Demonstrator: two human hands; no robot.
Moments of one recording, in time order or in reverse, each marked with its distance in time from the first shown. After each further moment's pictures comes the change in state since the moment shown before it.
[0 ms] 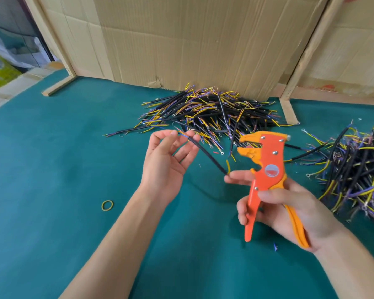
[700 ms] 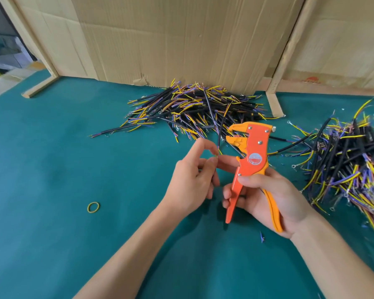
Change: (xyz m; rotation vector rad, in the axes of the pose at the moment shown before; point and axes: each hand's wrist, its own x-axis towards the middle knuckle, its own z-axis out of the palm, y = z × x) left_hand -0.023 -0.054 0.008 1.044 -0.384 0.247; right_hand 0.011 0.003 0.008 0.101 0.123 -0.025
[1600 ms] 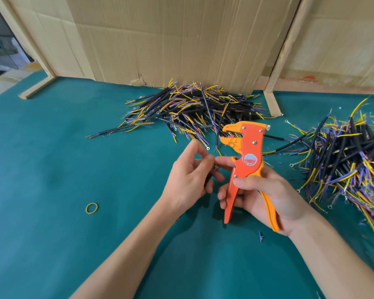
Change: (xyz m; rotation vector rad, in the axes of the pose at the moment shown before) left_hand 0.002 0.007 -0.003 -0.198 -0.016 -0.153; right_hand 0.001 -0.001 0.000 -0.074 -0.031 0.008
